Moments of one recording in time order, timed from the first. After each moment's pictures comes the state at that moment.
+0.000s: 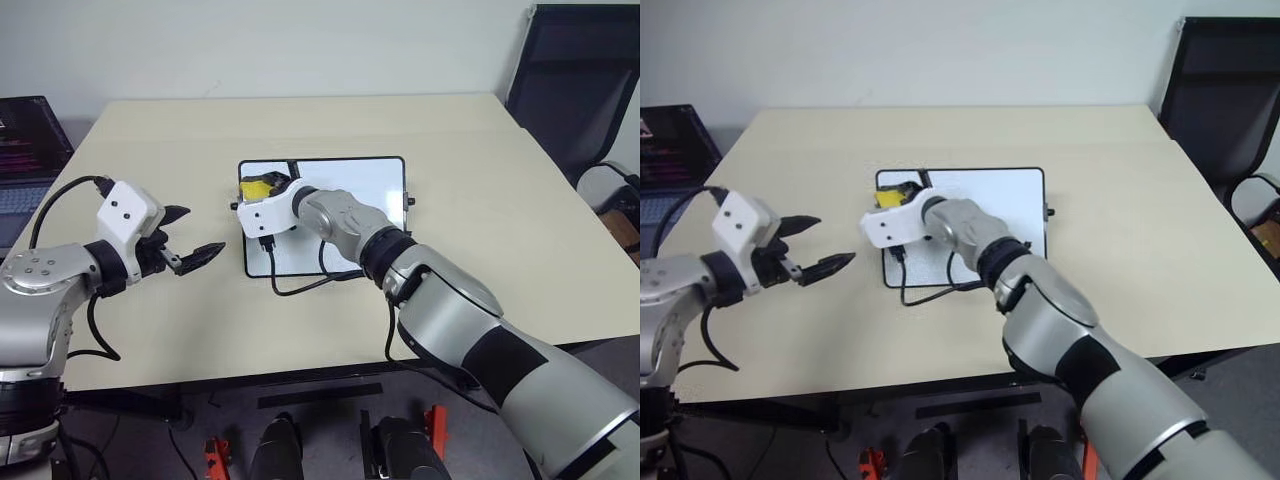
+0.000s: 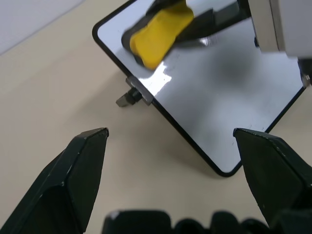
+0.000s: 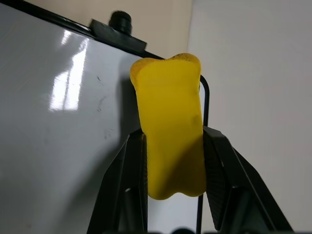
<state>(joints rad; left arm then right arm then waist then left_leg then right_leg) -0.26 0.92 0.27 -0.12 -0.36 0.48 -0.86 -1.50 0.14 0.66 1.35 -0.73 -0.14 0.09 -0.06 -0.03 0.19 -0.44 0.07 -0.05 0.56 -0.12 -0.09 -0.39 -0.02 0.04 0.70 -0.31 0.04</state>
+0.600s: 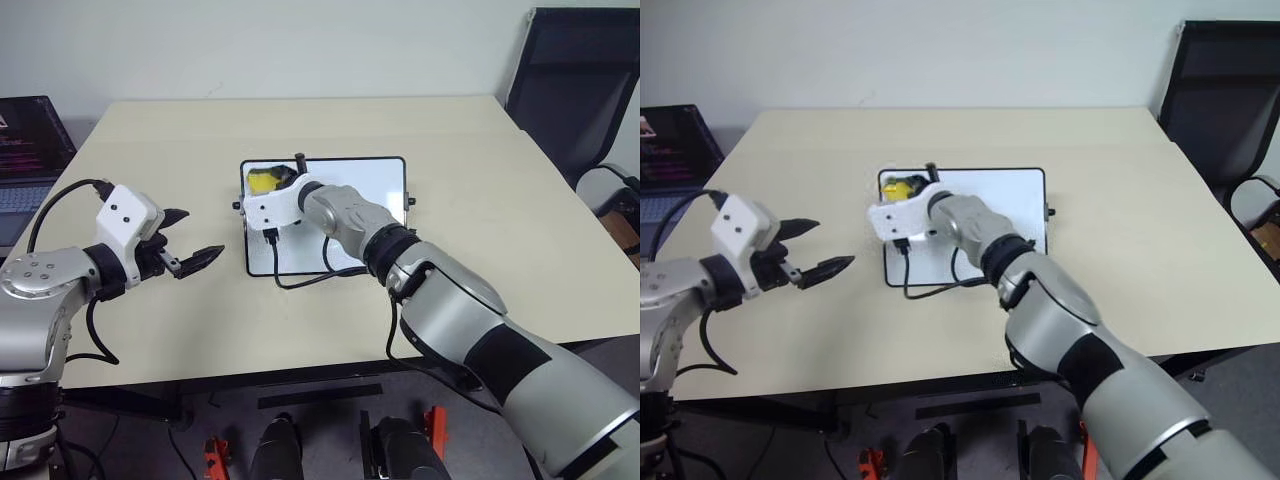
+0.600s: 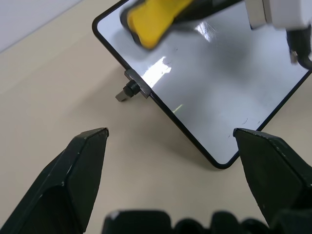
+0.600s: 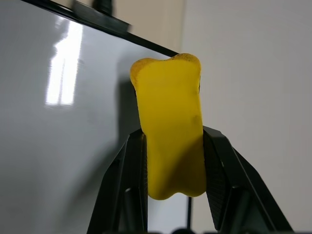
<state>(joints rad) -0.25 0.92 0.28 -0.14 -0.36 0.48 -0.85 -1.50 0.12 0.62 1.35 -0.72 -0.14 0.02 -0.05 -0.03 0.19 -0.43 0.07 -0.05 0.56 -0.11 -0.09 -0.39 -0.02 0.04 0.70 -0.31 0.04</state>
